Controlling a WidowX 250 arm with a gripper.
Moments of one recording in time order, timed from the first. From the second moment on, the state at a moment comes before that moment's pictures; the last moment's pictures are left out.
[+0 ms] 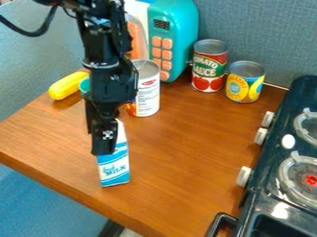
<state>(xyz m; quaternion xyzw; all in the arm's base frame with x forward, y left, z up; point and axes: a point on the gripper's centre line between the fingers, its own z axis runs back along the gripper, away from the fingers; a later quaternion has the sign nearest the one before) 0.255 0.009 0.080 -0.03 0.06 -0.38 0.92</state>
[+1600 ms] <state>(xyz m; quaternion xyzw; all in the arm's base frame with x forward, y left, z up) 0.372 -0.084 0.139 -0.02 -0.05 0.02 1.00</state>
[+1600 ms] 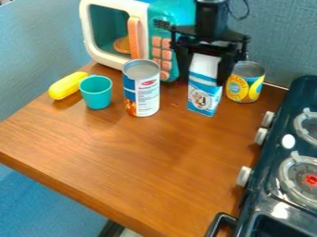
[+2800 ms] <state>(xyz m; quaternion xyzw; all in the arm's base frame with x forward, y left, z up) 0.408 -0.108 0.079 0.01 0.01 -0.02 1.00</state>
